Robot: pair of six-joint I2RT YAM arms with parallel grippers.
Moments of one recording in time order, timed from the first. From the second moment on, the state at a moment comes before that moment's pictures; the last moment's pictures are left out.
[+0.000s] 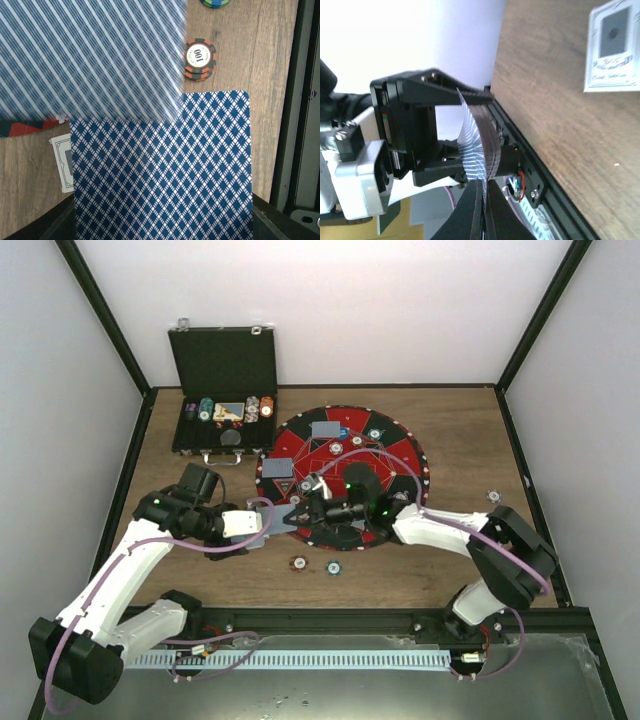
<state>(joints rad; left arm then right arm) -0.37 0.99 0.88 -1.13 0.37 1.03 0.84 1.54 0.77 0.43 -0.79 1.18</state>
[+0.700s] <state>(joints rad) -0.37 0.97 0.88 -1.14 0.36 1.03 0.56 2.22 1.51 -0.01 -0.89 0.87</state>
